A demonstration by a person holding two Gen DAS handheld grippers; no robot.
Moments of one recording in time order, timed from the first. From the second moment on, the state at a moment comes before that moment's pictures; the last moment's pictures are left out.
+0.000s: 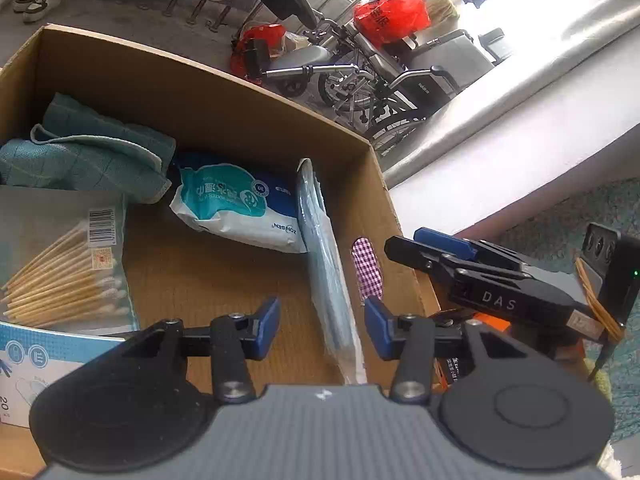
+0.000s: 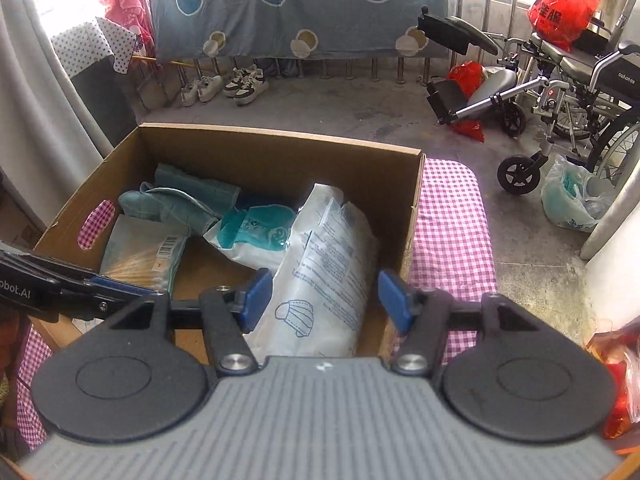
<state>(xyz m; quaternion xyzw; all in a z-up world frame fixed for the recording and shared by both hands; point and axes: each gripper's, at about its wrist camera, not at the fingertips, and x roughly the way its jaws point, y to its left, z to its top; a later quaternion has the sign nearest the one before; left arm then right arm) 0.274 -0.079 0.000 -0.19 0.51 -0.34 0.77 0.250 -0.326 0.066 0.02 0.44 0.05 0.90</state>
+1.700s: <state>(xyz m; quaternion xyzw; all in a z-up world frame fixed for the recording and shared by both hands) 0.165 0.060 0.023 -0.21 0.40 -0.30 0.84 0.256 -0.272 0.049 -0.26 0.41 -0.01 0.88</state>
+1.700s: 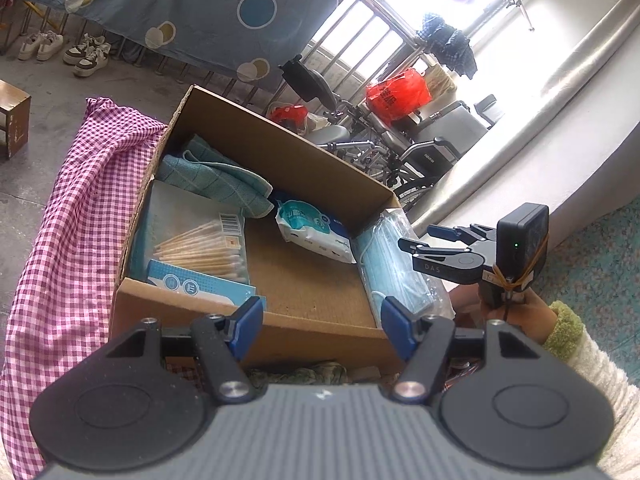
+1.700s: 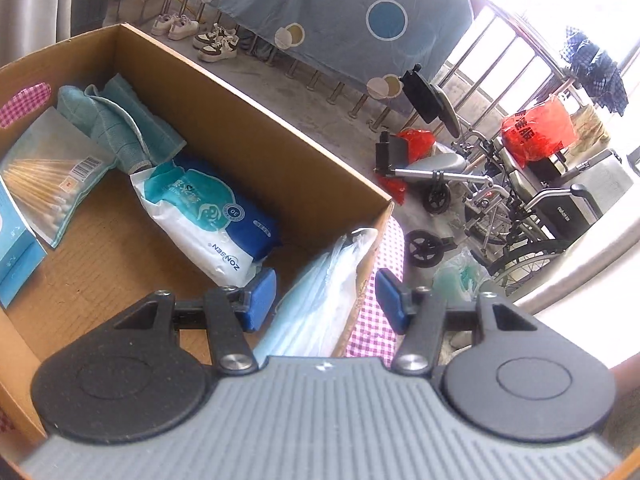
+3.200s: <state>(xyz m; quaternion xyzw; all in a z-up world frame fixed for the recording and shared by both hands) 0.172 0.053 0.017 -0.22 0.42 -0.29 0.83 0.257 -0.313 0.026 0.02 0.46 -0.03 0.89</state>
